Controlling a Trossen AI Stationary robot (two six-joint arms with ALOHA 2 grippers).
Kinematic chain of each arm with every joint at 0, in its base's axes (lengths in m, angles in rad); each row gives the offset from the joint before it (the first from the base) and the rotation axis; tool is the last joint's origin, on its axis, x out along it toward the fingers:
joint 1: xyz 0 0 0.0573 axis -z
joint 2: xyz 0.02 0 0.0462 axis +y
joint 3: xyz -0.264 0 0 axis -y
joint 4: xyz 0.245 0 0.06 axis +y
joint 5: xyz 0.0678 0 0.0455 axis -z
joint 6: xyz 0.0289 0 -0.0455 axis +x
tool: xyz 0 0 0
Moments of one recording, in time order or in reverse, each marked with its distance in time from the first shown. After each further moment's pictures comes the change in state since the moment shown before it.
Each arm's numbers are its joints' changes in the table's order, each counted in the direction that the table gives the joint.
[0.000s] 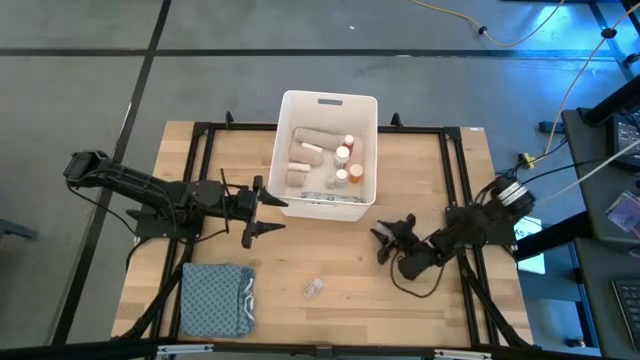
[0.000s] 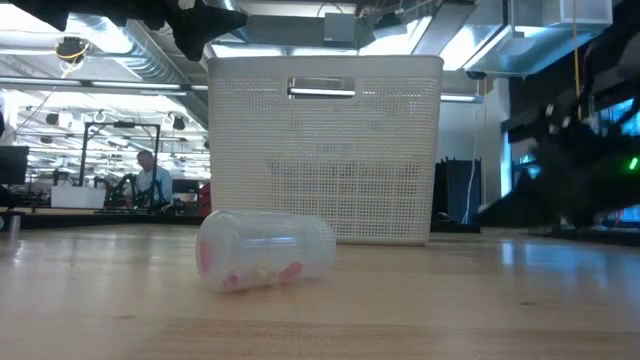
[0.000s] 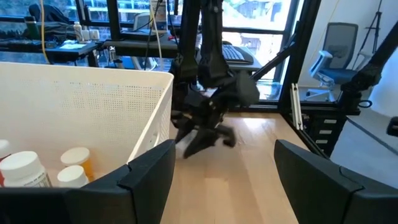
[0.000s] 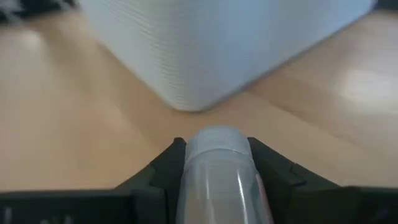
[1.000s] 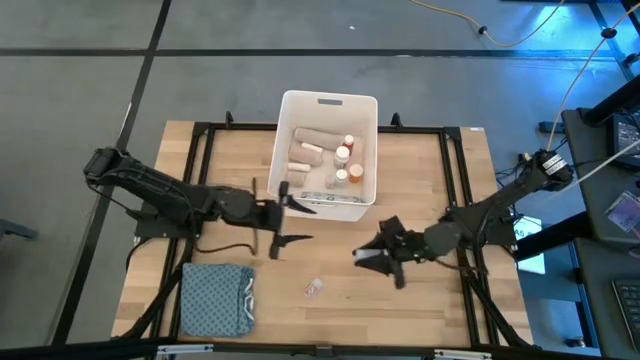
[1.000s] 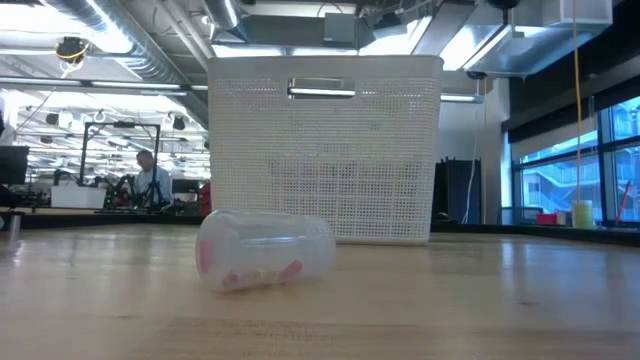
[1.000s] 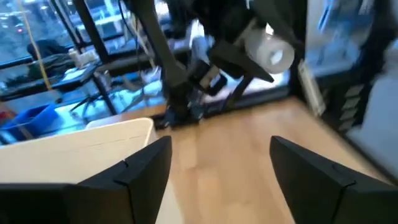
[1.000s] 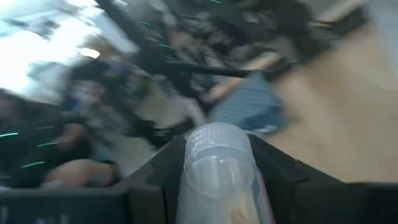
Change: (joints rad) left arm 0.075 0.326 0.355 0.086 -0.079 0.256; right arm 0.052 -0.503 0.480 0.242 -0.719 -0.232
